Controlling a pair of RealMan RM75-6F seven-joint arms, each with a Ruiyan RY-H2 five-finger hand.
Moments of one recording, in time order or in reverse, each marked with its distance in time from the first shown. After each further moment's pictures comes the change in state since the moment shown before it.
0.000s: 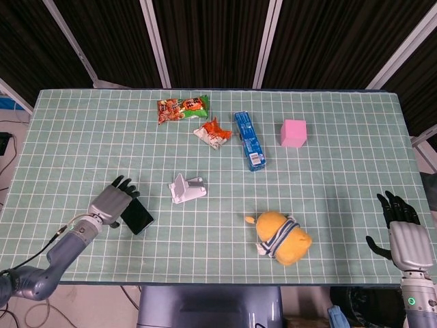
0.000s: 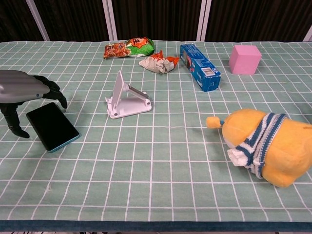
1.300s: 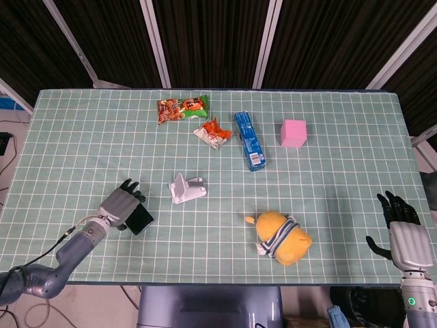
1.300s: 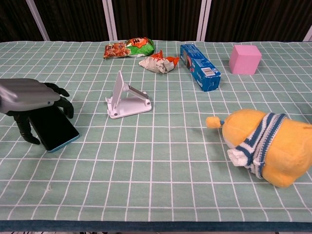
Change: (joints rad) left arm -0.063 -0.055 0.069 0.034 -0.024 0.014 -0.032; right arm 0.000 0.000 -0.001 -0.001 0.000 0.002 0.002
